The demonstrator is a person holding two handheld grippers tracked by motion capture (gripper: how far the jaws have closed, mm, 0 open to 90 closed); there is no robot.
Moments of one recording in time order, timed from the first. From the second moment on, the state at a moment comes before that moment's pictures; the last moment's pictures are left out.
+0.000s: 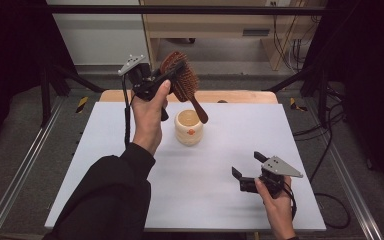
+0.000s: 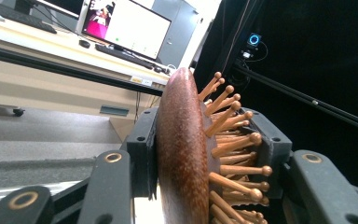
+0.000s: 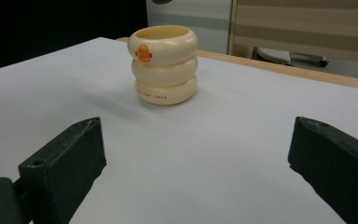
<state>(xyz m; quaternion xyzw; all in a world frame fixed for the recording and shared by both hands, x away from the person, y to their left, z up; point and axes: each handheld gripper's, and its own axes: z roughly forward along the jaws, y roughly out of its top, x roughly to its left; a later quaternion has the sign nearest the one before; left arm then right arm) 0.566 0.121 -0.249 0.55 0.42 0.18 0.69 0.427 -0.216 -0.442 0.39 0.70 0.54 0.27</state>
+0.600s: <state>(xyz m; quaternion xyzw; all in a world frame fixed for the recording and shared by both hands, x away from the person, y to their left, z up) 0.573 0.125 -0.253 0.55 0.43 0.19 0.69 0.427 -0.217 -0.442 0.39 0.70 0.54 0.27</state>
